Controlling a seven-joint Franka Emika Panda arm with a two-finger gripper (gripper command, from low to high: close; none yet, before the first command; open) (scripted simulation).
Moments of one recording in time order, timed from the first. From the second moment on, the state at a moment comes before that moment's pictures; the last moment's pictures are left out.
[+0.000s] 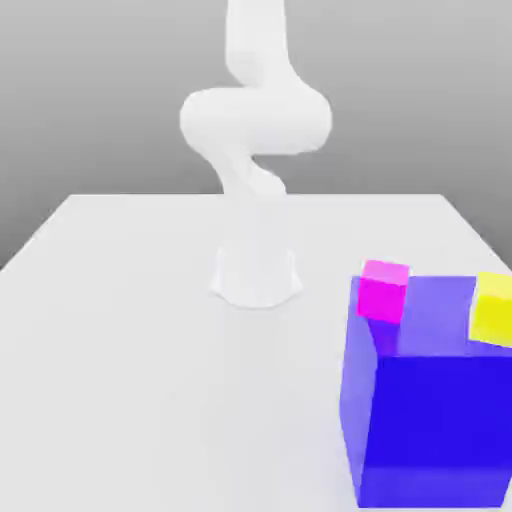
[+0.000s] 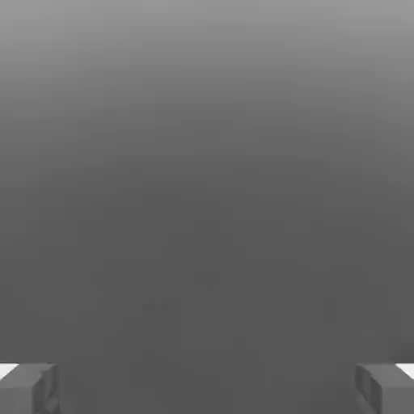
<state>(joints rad) 0.05 -0.76 -0.01 -2.29 -0.01 2.31 0.72</state>
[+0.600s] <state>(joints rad) 0.46 -0.23 0.13 -2.38 -0.17 2.52 -0.07</state>
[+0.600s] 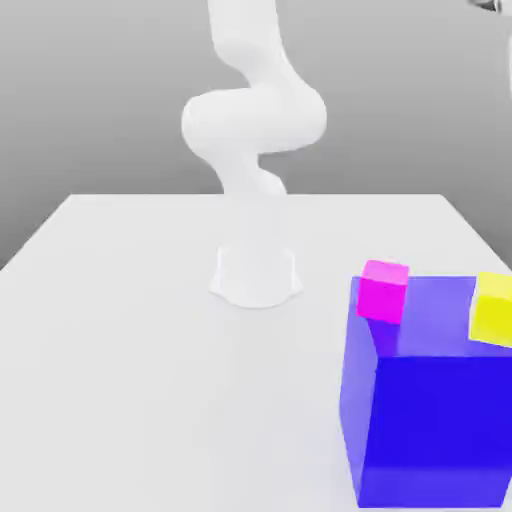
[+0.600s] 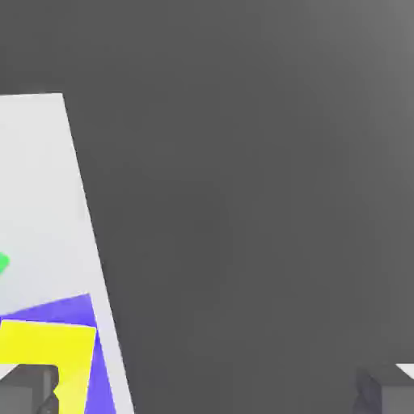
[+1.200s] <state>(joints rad) 0.56 0.13 0.22 -2.77 -0.10 2.90 -0.66</state>
